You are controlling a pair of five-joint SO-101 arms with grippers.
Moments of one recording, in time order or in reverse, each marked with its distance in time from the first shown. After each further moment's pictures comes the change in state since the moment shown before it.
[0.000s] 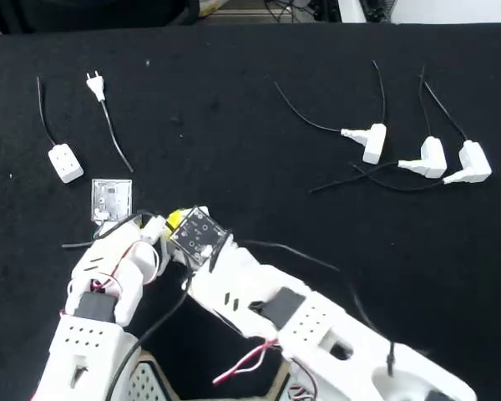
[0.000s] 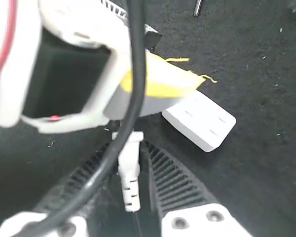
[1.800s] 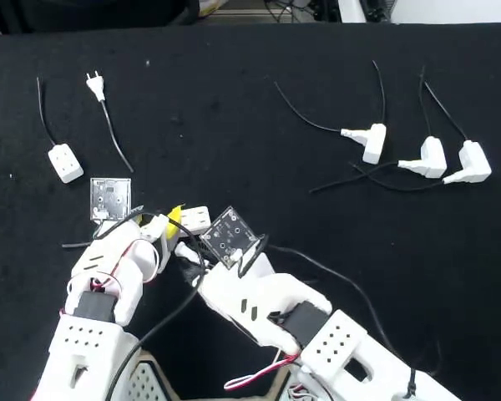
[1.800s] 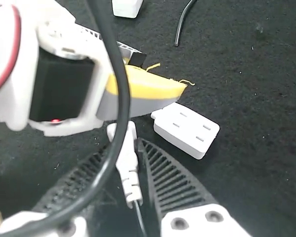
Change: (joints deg) left arm 0.1 -0.2 0.3 -0.3 0.0; right arm 2.5 -17.0 7.7 0.5 -5.6
